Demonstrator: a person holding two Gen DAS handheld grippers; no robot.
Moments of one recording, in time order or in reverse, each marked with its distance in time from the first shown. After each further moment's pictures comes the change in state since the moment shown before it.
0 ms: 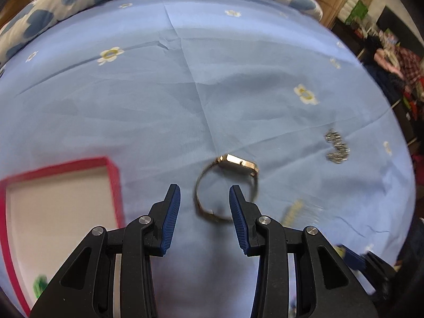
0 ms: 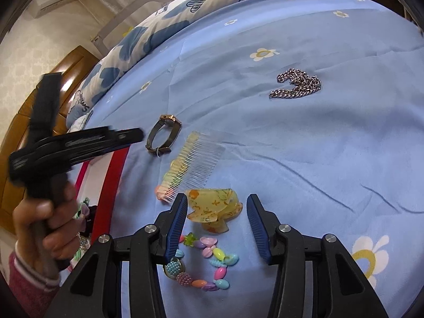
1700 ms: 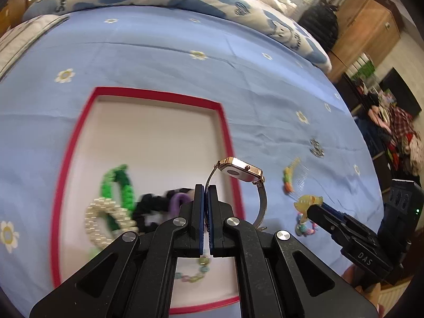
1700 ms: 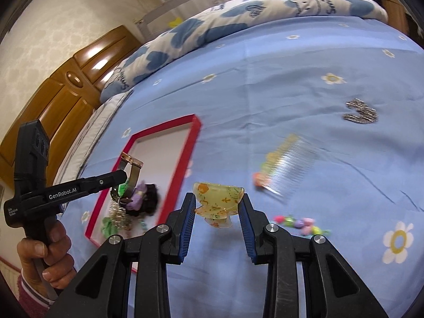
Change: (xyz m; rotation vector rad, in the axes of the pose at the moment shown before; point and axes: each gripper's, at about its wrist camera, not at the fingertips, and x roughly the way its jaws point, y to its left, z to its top) left arm -0.136 0.108 -0.131 -0.280 -0.160 -0.090; right arm -0.012 0.105 -0.020 -0.211 -0.010 0.104
